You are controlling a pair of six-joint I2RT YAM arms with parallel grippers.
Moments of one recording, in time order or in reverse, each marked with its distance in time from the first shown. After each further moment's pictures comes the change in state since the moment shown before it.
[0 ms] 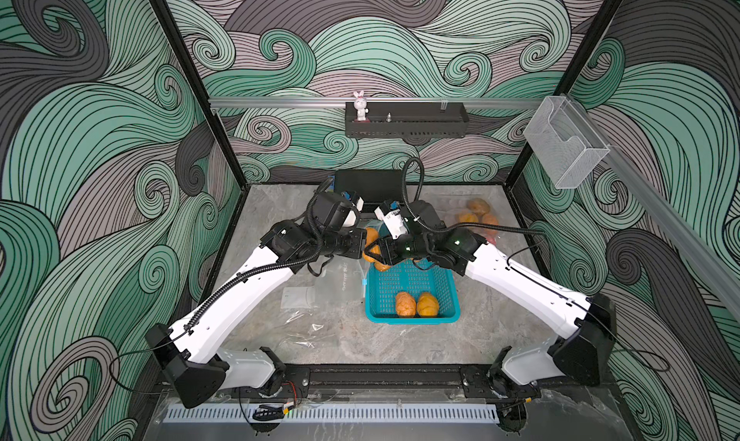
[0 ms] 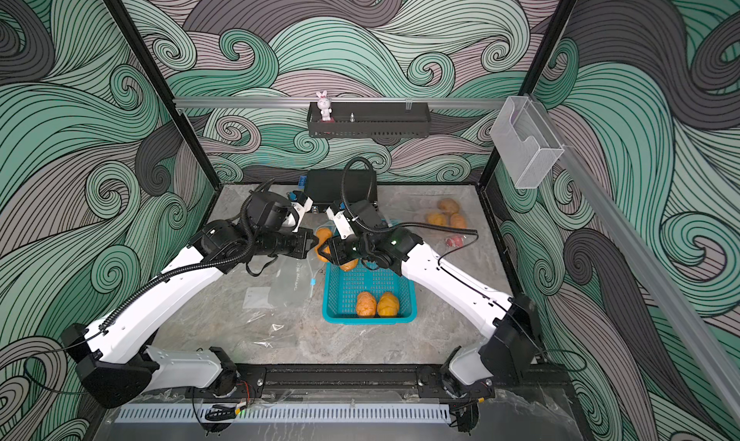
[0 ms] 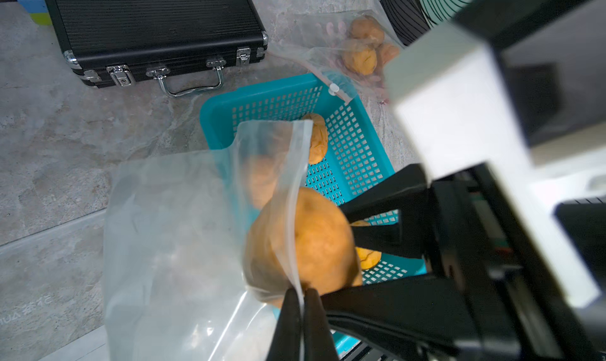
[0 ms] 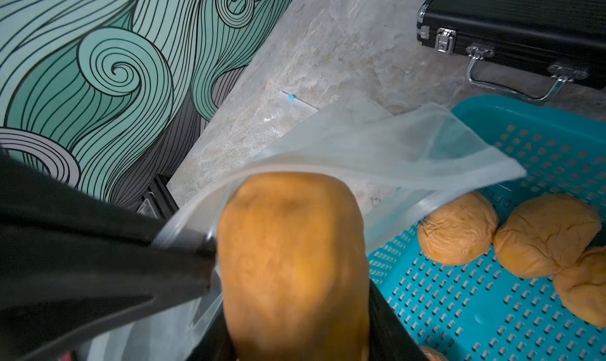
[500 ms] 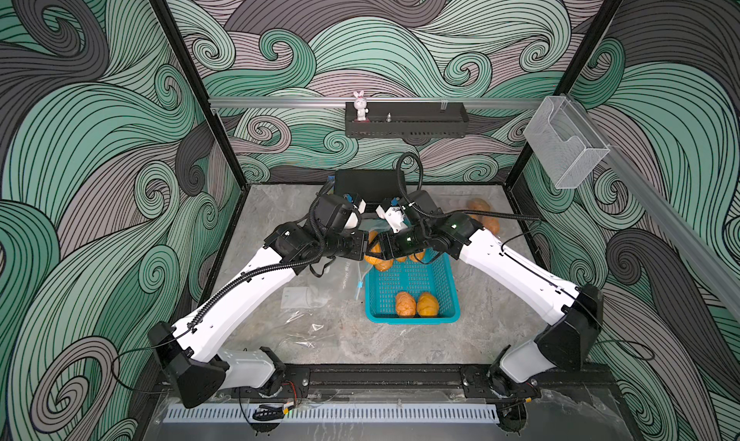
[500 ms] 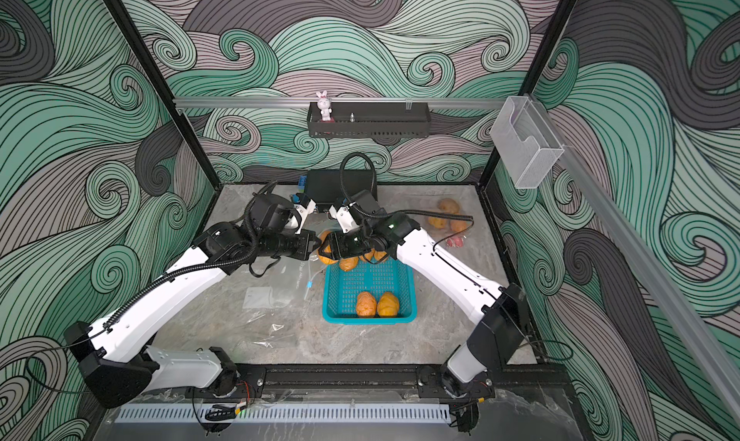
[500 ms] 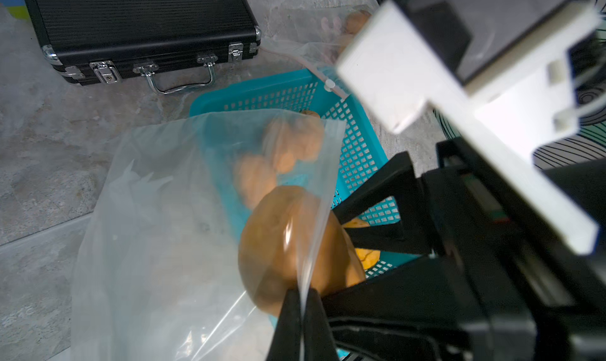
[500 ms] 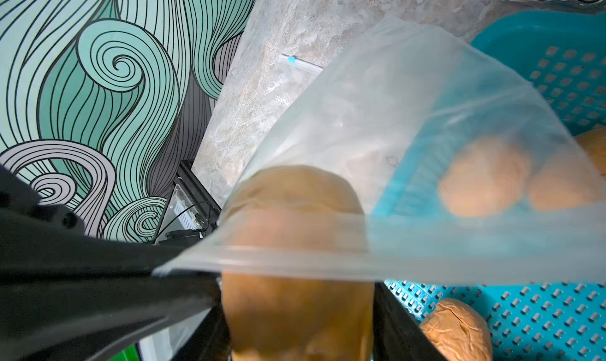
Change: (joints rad) left arm 0.000 0.000 -0.053 0.040 0.023 0.004; right arm -0.086 0.064 0.120 -0.184 -0.161 0.117
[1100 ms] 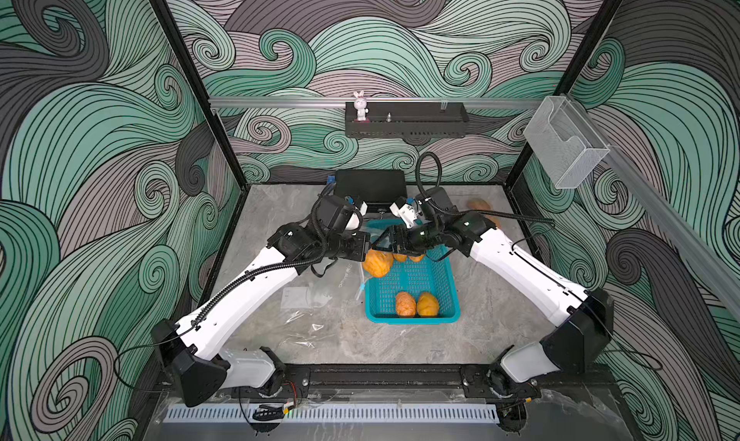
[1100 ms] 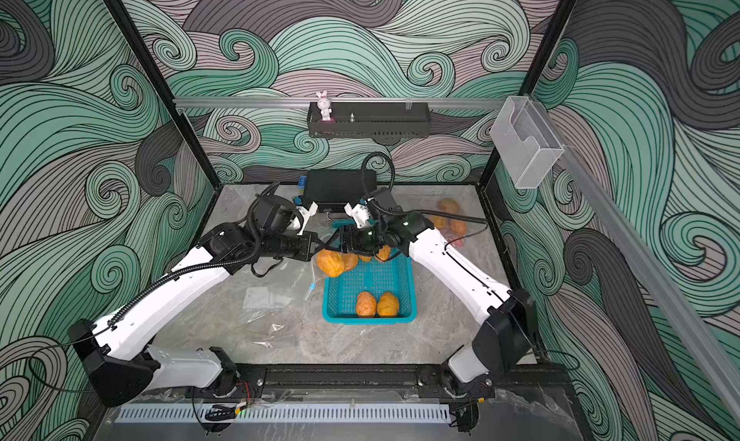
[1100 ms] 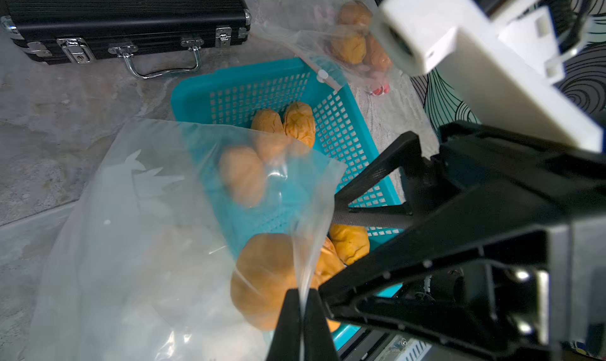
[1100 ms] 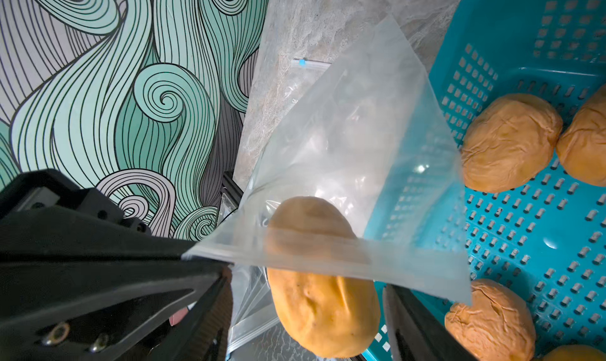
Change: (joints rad) left arm 0.004 0.007 -0.014 0.027 0.058 -0.045; right arm -0.105 -0.071 -0.104 0.076 -0.162 0.109
